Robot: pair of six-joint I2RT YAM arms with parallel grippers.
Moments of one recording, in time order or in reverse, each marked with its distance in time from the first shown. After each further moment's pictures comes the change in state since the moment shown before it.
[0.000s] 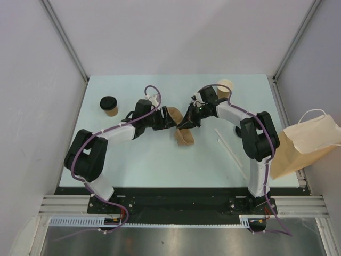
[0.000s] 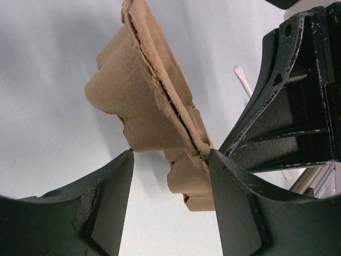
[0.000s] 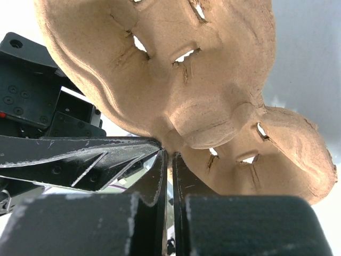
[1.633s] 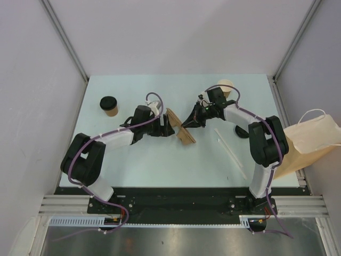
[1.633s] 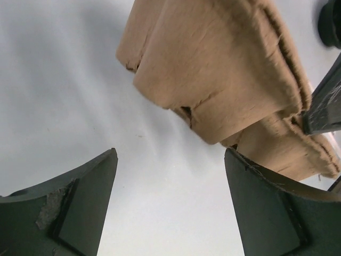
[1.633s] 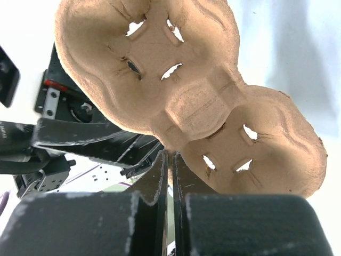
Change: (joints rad) left arm -0.013 -0.056 -0.085 -0.031 -0.052 0.159; right arm -0.041 -0.117 -0.131 0.095 -0.014 0.053
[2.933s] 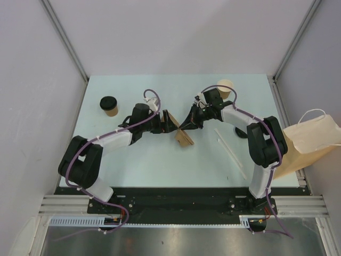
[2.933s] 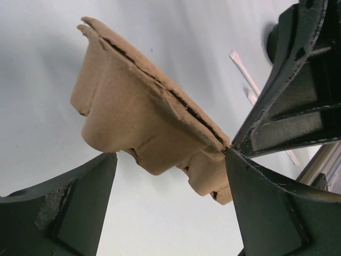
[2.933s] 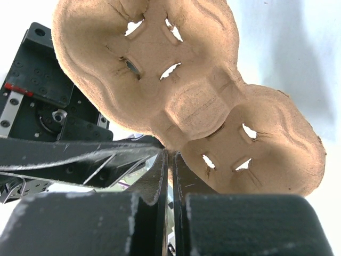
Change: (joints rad) left arm 0.000 -0.041 -0.012 0.080 0.066 -0.097; right arm 0.039 -0.002 0.000 -0.005 0.022 -0.018
